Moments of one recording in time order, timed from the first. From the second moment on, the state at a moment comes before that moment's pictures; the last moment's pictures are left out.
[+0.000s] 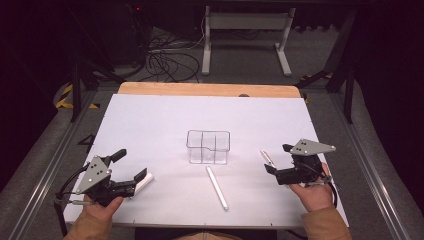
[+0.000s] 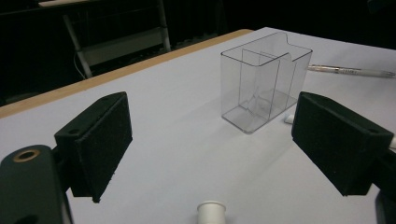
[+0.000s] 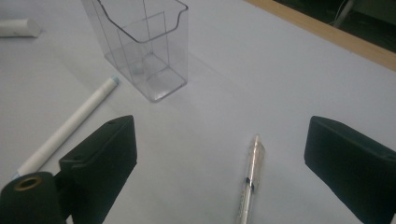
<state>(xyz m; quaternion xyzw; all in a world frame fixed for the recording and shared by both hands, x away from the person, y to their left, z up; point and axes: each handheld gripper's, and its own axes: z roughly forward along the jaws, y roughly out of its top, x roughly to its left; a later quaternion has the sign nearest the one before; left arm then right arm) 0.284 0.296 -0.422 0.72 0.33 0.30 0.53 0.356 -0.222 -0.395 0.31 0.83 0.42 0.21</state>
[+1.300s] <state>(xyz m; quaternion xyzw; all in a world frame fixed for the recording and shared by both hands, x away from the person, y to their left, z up) 0.284 0.295 -0.423 0.72 0.33 0.30 0.53 0.353 -0.243 -0.451 0.42 0.85 0.29 0.15</state>
